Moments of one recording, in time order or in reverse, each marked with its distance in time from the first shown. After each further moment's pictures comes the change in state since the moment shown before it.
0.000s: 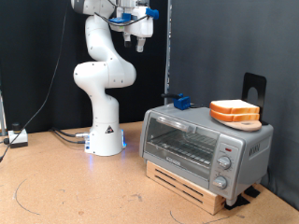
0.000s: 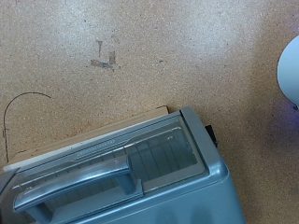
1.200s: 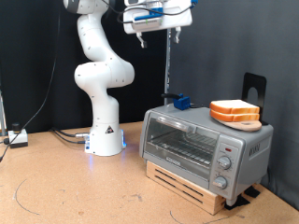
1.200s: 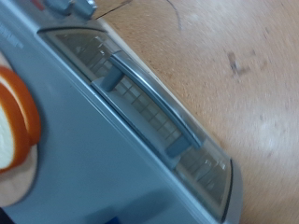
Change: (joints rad) arm 0.232 0.037 -0.039 -0.028 0.034 0.290 -0.974
